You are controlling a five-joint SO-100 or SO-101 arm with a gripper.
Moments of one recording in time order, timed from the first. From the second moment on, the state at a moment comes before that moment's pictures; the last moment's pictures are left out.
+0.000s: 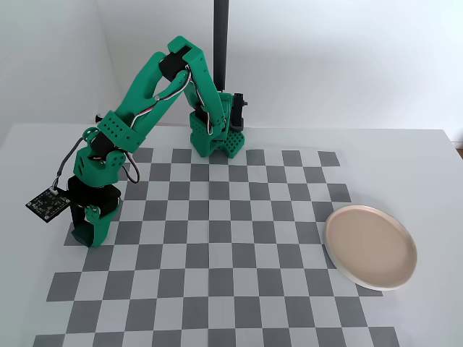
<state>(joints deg) 45.2 74.2 104.0 30.7 -101.6</state>
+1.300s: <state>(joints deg) 25.4 85.1 104.1 26.6 -88.3</state>
